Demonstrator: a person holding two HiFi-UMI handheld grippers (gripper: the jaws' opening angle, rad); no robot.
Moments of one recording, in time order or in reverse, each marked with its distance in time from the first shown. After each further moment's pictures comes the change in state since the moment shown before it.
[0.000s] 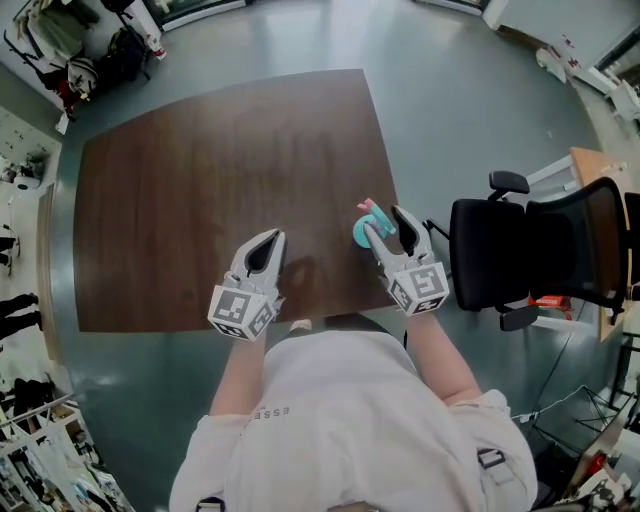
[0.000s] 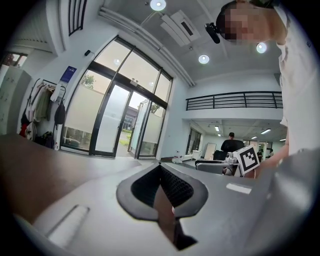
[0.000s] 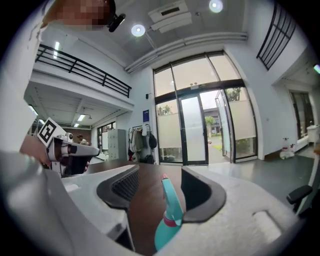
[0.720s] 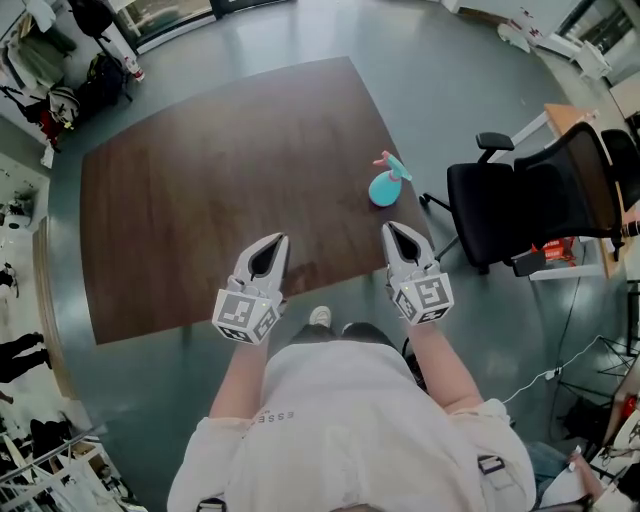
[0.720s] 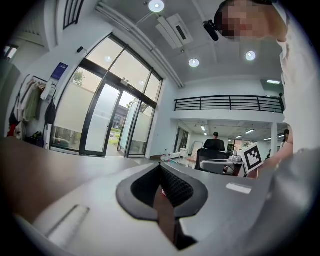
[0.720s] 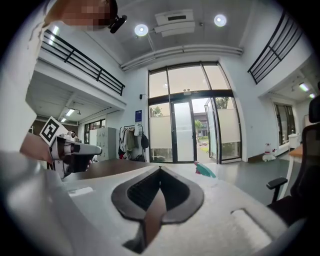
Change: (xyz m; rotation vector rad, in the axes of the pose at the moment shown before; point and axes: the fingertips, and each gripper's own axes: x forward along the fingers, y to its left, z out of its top) left arm -0.107 -0.001 -0.003 0.029 0.015 -0.150; right arm -0.080 0.113 -0.007 -0.013 -0.013 -0.175
